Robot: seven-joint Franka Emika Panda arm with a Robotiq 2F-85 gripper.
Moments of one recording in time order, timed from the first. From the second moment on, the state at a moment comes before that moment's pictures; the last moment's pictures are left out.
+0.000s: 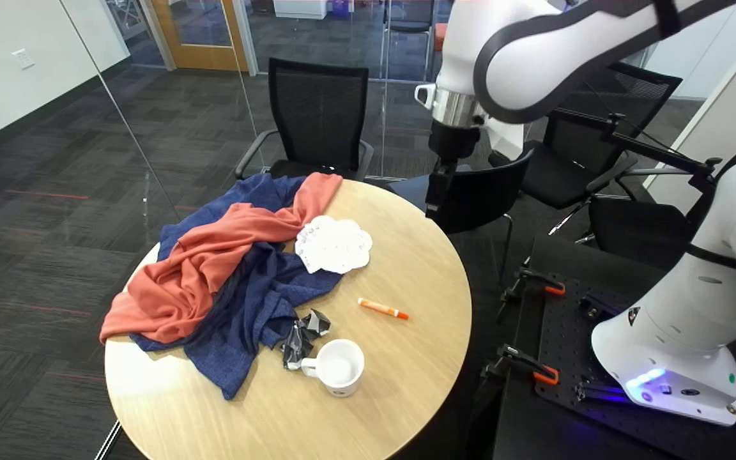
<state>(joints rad) 0.01 -0.26 -0.12 -2.58 0.10 2.33 -0.25</state>
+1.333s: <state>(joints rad) 0.06 0.46 -0.02 -2.13 -0.15 2.37 0.08</state>
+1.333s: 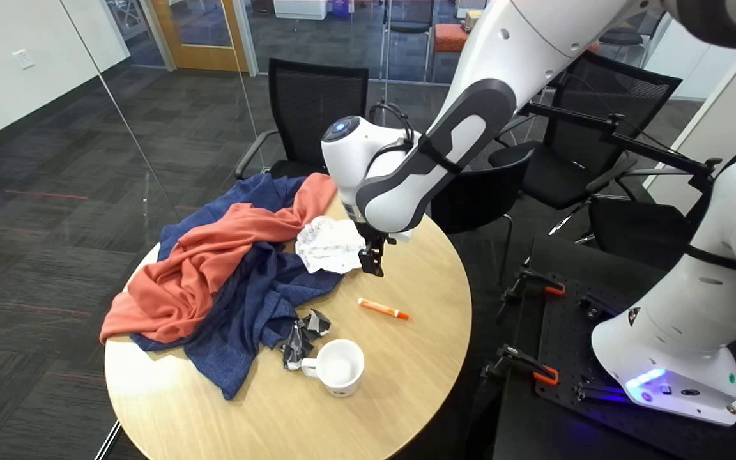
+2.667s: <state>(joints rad) 0.08 0.61 0.01 -2.06 -0.12 2.38 0.10</state>
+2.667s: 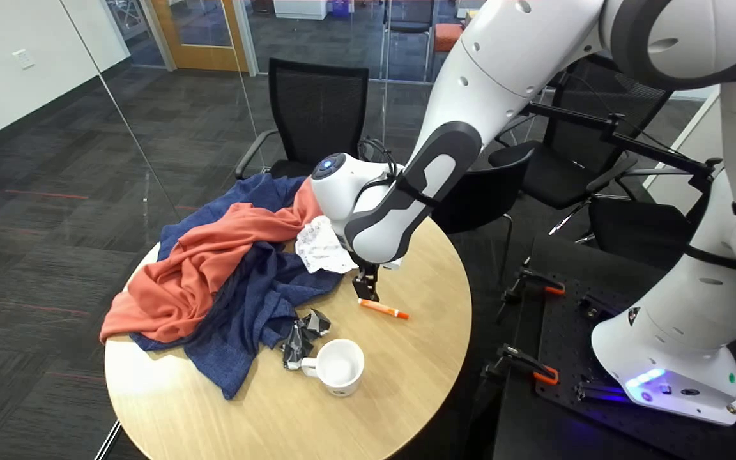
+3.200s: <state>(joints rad) 0.08 0.71 0.01 -1.98 -0.09 2.39 0.10</state>
